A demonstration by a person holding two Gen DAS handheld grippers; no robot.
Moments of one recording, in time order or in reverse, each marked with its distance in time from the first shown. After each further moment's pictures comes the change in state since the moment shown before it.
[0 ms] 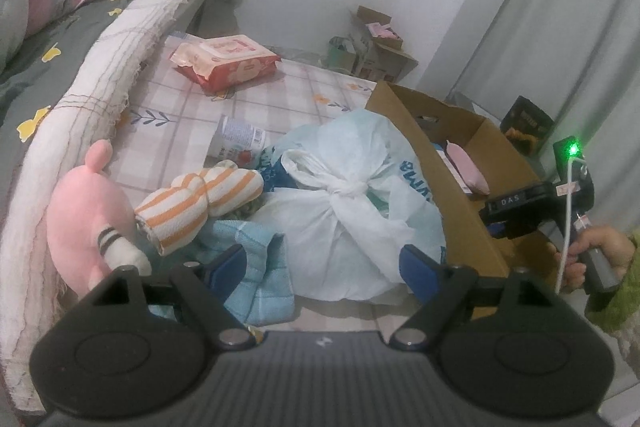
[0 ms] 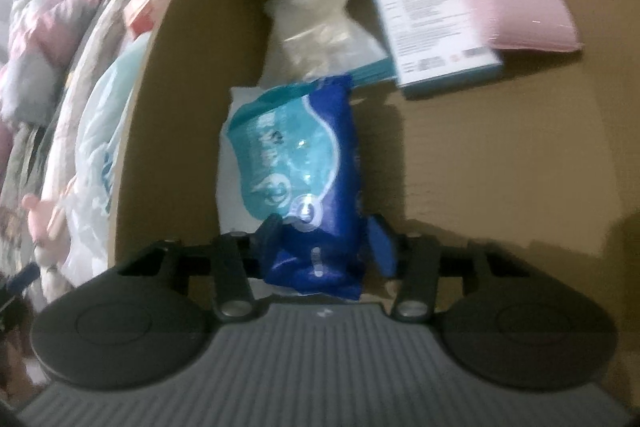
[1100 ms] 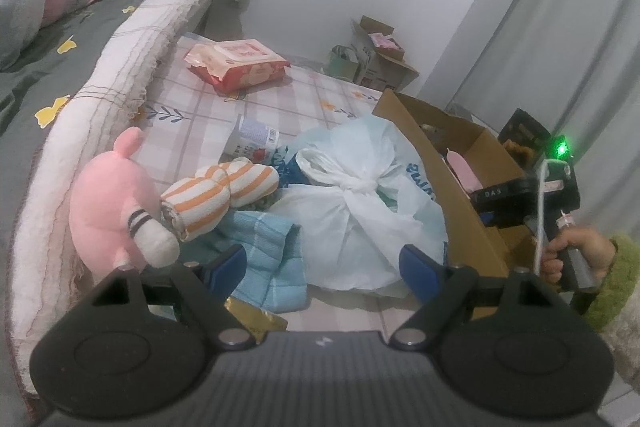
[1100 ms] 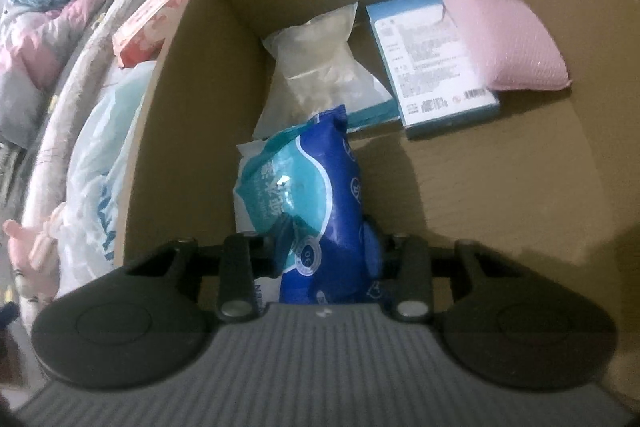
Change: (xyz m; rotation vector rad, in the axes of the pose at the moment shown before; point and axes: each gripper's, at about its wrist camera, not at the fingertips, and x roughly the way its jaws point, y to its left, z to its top) left arm -0.022 0.014 -0.011 -0.036 -0.029 -0.012; right arm 0.000 0.020 0.004 -0.027 -0.118 -0.079
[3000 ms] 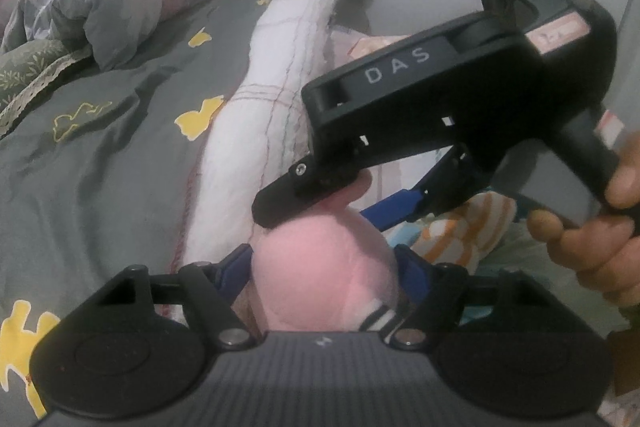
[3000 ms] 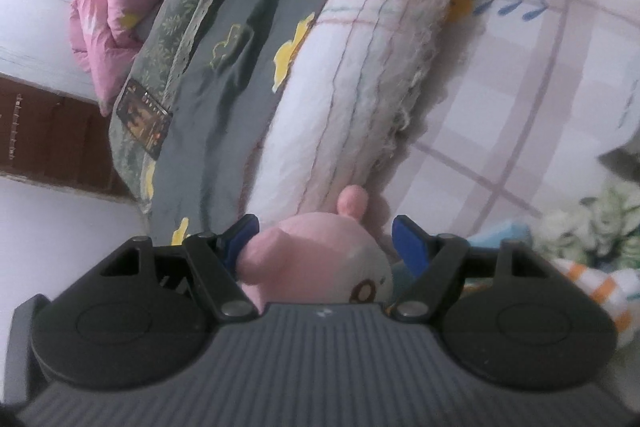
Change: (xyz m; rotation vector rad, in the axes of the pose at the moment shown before) left arm 0.041 0.109 0.031 -0.041 0.021 0.385; right arm 0.140 0.381 0.002 -0.363 0.504 0.561
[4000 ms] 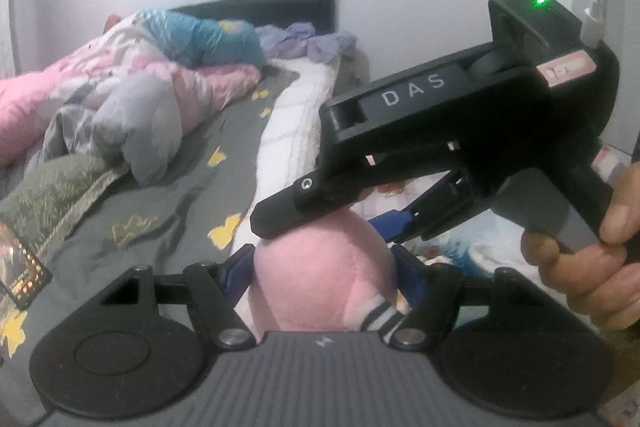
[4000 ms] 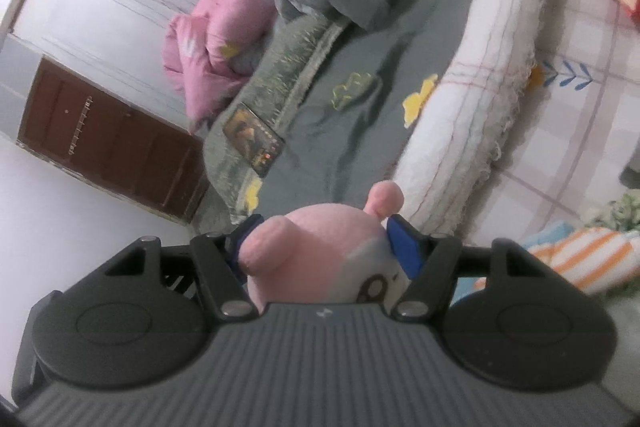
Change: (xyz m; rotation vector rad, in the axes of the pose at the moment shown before) left arm -0.116 -0.059 0.007 0.123 -0.264 0.085; right arm -0.097 0.065 -0.048 -0.142 -0.211 0.171
